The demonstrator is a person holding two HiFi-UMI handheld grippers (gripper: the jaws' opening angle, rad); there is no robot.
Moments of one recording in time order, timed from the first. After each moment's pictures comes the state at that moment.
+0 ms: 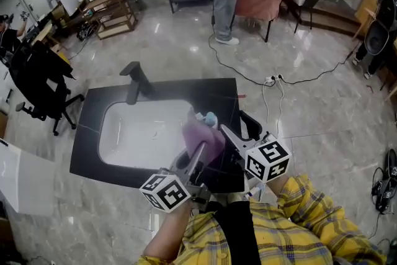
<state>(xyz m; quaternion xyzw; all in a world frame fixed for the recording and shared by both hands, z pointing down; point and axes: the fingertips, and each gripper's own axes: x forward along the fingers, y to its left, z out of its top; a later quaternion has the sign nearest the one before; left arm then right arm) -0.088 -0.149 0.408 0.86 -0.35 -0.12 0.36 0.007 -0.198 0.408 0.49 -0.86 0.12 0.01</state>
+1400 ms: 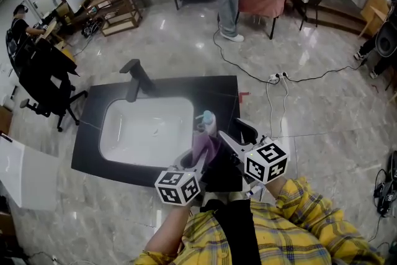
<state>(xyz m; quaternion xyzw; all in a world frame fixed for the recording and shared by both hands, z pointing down) -0.077 -0.149 0.495 0.86 -0.42 0.08 0.28 0.005 -0.188 0.437 0.45 -0.88 0.18 0.01</state>
